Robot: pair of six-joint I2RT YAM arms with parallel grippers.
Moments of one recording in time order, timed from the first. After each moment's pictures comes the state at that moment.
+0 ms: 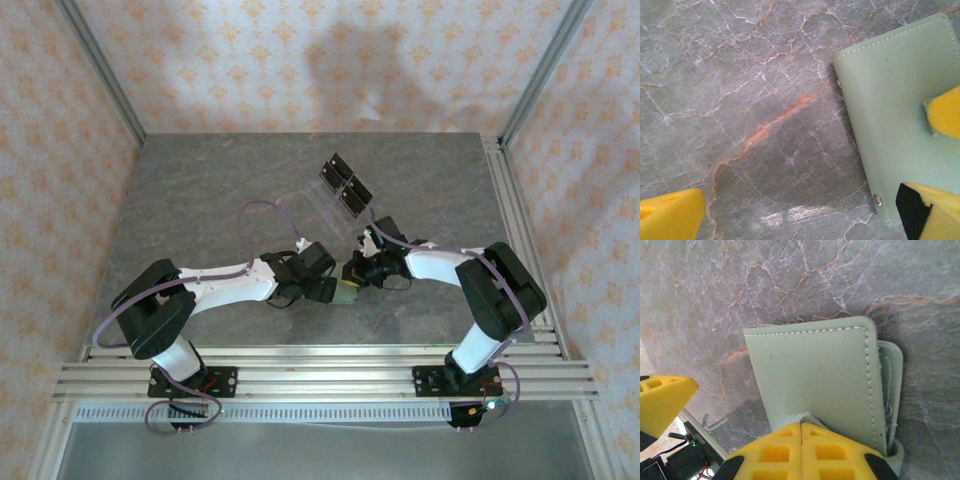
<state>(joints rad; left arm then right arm) -0.87 1.61 0.92 -0.48 -0.22 -0.64 0.53 1.65 0.77 -0.18 -0.60 0.79</state>
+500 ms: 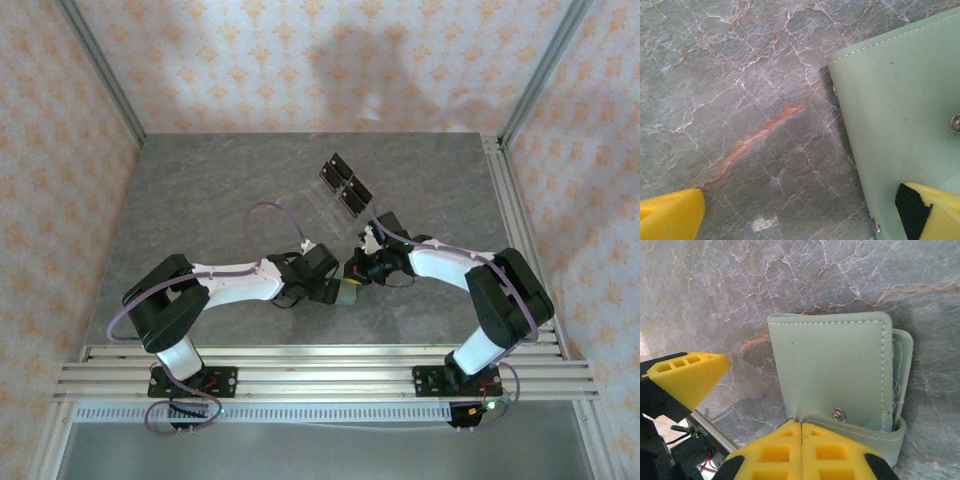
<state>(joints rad) -0.87 1.68 0.92 -0.41 -0.21 -0.62 0.53 1.59 0.81 -0.28 -0.59 0.76</state>
